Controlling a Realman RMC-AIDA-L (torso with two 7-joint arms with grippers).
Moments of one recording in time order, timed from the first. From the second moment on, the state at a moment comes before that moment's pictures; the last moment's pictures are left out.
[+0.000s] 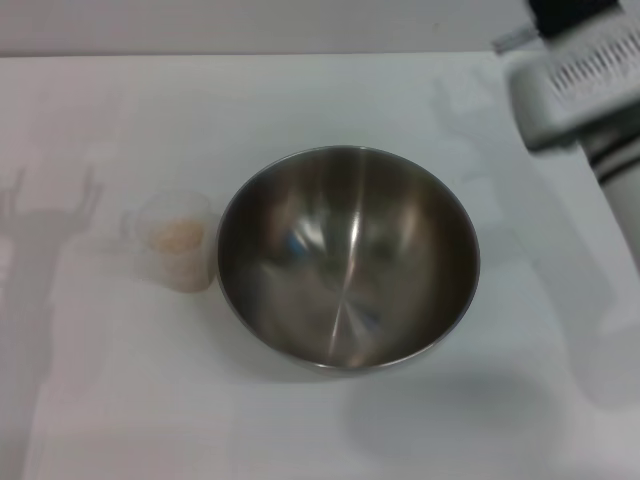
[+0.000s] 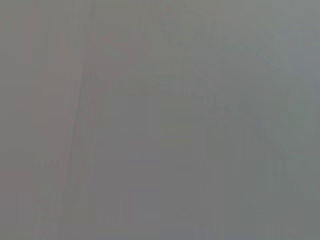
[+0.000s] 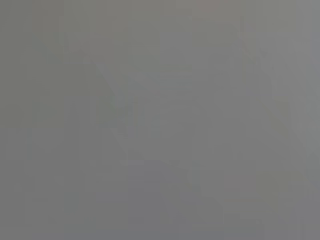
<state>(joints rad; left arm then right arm) -0.26 -2.07 -0.84 -0.32 2.19 1.47 -0.05 0.27 2.09 -2.07 -1.06 0.62 -0.79 -0.74</state>
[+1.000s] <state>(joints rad) -0.13 -2.08 -0.49 -0.28 2.20 1.42 -0.05 0.44 2.07 -2.03 -0.12 0.62 -1.48 0.24</state>
